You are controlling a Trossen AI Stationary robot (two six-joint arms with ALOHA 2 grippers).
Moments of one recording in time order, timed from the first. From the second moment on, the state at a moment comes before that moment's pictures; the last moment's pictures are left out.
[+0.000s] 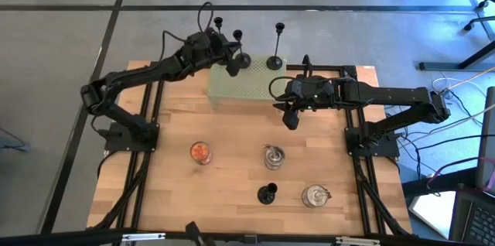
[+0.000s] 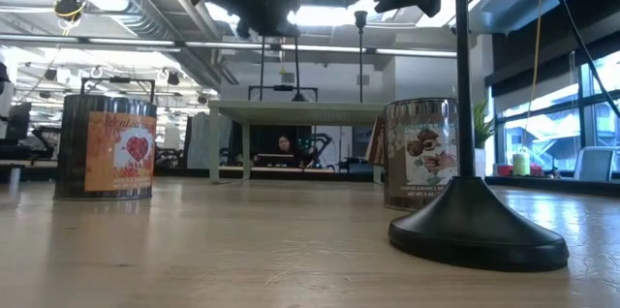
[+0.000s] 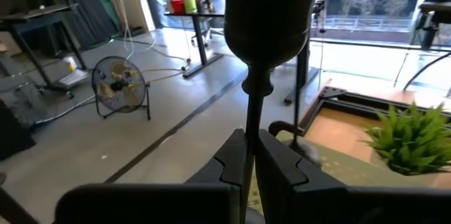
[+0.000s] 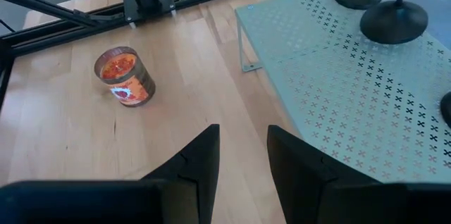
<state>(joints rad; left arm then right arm) 0.57 1.45 1.12 0.16 -0.11 0.09 -0.05 1.26 1.16 -0.53 0.15 0.24</state>
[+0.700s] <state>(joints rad) 0.61 1.47 1.12 0.16 -0.11 0.09 -0.05 1.26 1.16 -0.53 0.15 0.24</state>
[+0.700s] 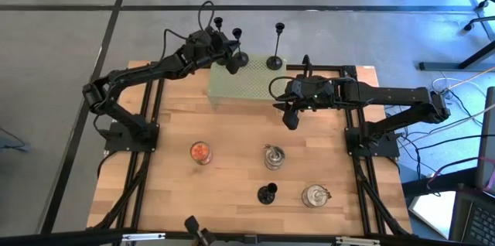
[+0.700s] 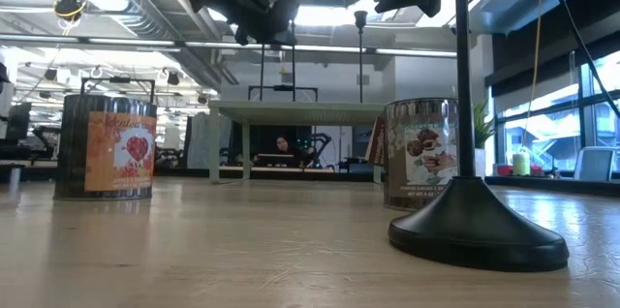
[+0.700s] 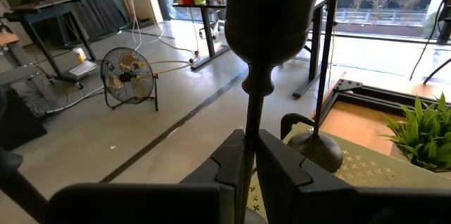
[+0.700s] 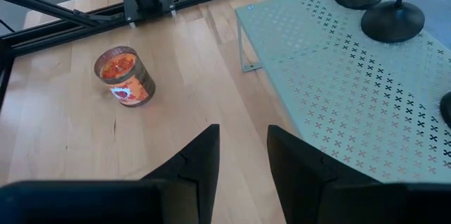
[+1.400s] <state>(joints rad) 0.61 1.48 1.12 0.16 -0.11 0.09 -0.05 1.26 1.16 -0.53 0.15 0.24</state>
